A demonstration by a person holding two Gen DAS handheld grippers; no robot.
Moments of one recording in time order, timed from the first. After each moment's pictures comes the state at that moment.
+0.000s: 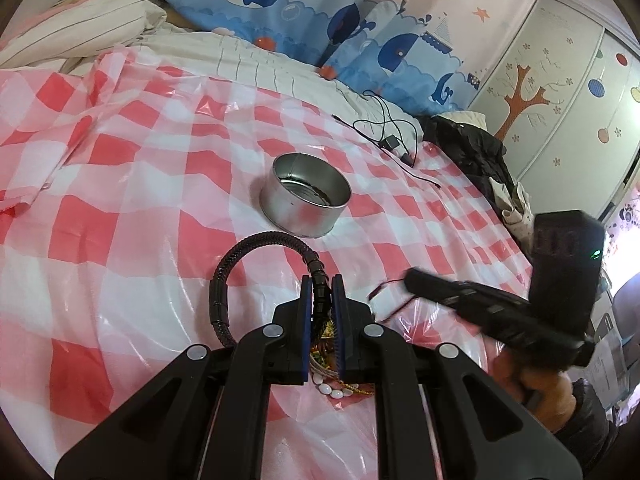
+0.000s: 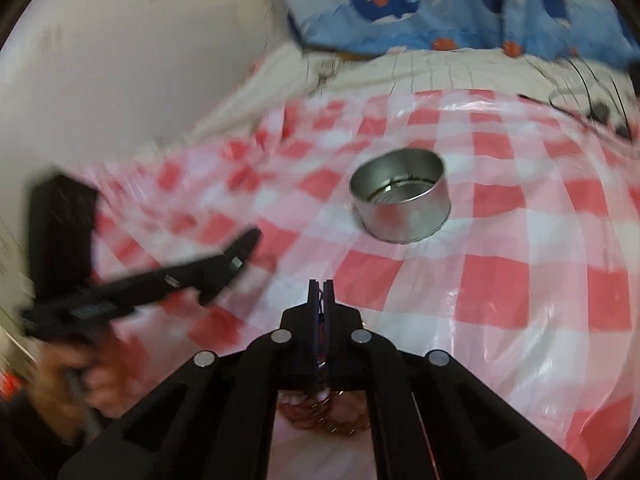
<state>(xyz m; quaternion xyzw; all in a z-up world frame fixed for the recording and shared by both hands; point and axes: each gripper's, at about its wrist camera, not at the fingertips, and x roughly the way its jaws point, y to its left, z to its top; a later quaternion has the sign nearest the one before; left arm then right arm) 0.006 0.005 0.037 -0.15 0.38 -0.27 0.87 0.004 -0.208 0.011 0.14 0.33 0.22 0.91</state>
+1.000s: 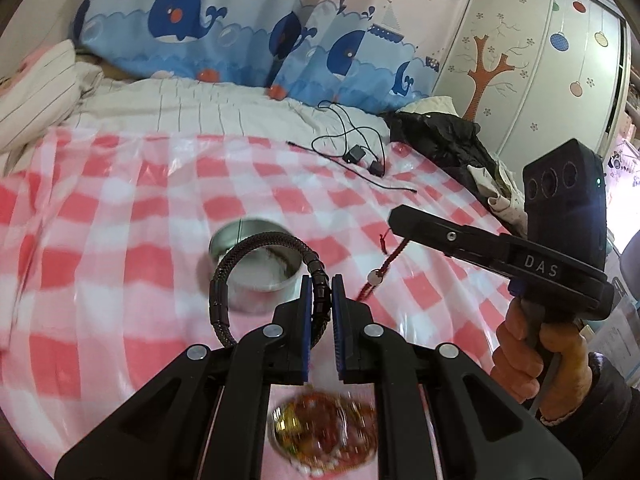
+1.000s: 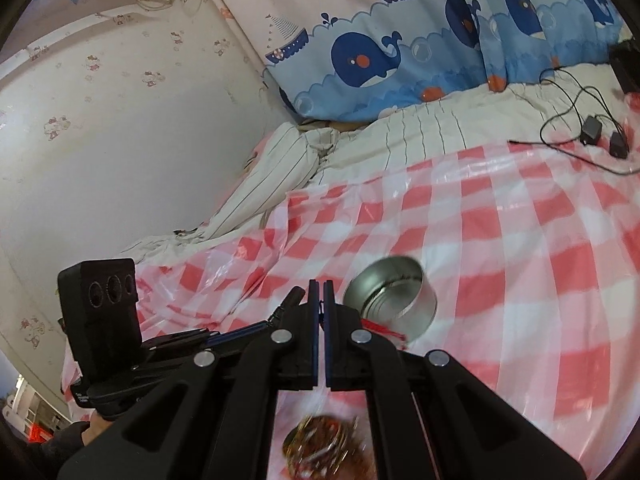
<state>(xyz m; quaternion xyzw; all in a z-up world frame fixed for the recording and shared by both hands) 0.056 -0.056 0.086 -0.07 0.33 -0.33 0.88 0.060 -0.246 0.070 0.19 0.25 0.22 0.92</state>
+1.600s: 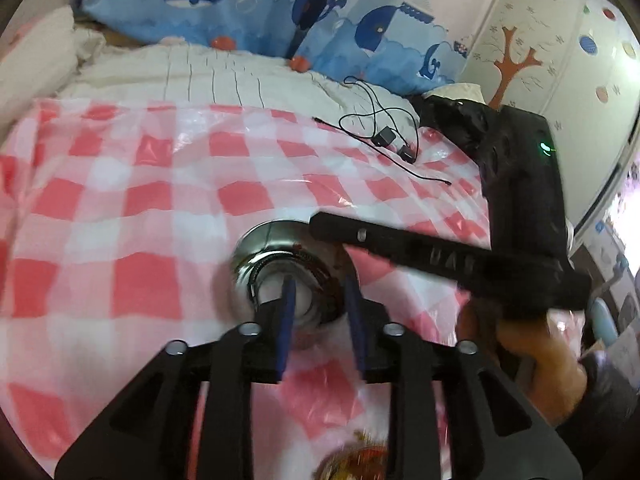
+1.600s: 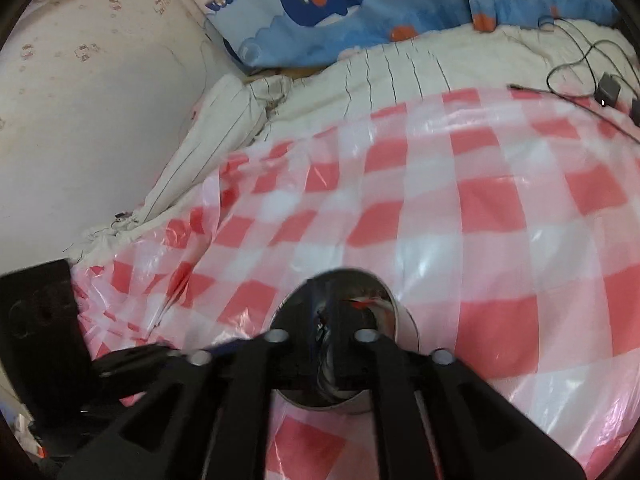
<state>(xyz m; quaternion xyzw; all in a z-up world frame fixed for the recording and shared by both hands) 0.123 -0.062 0.050 -0.06 0.38 -0.31 0.87 0.165 -0.234 0.022 0.19 0.34 0.18 0.90</state>
